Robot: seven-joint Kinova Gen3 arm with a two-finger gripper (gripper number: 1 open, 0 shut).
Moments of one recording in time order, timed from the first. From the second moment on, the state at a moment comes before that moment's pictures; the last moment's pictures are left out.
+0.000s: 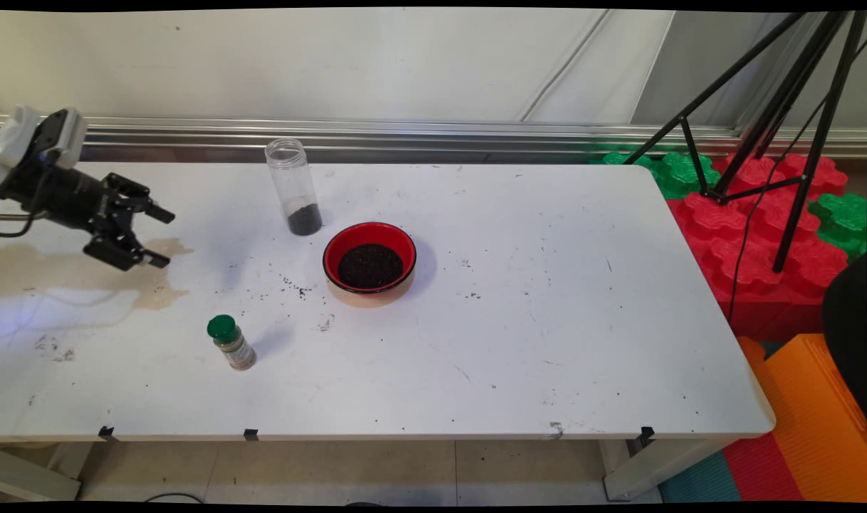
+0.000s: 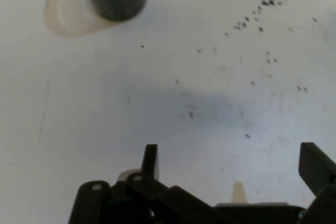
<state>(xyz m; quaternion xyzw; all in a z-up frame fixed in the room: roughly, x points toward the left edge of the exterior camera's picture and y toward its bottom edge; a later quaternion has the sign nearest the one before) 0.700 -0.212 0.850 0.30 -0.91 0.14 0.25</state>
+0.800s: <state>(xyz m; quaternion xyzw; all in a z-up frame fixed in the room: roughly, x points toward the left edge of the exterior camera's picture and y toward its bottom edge) 0.670 -0.254 0.821 0.34 -0.88 0.17 0.29</state>
